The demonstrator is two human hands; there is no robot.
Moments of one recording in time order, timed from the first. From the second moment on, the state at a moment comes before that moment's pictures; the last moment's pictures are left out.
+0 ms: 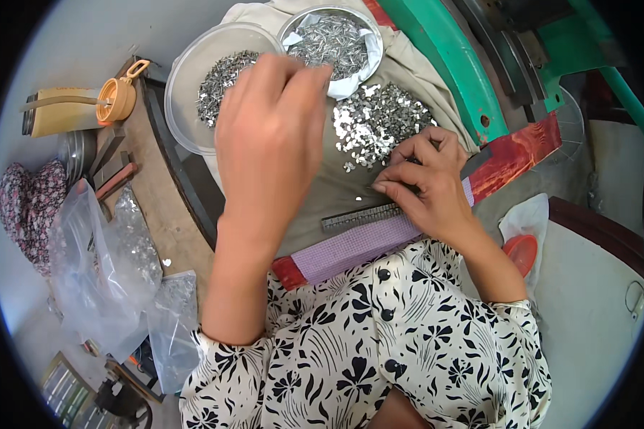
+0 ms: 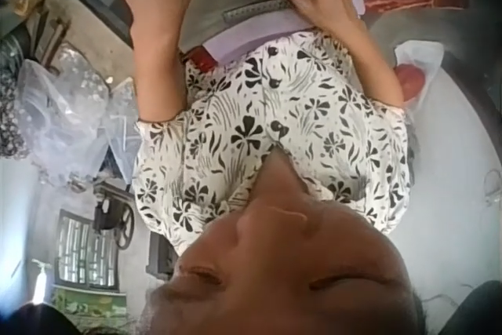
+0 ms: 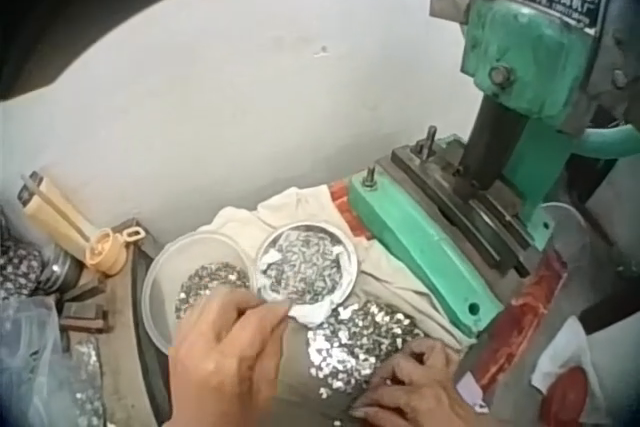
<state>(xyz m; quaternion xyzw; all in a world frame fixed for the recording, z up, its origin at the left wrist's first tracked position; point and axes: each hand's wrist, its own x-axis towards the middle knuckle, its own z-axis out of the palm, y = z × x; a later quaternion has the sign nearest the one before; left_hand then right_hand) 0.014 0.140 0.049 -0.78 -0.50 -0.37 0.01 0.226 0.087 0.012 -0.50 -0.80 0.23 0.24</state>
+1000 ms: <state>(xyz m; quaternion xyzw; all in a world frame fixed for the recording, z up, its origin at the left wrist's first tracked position) 0.009 -0.011 -0.009 -0.59 -0.67 -0.34 -0.31 0.175 0.086 0.010 -0.42 -0.83 0.34 0.15</state>
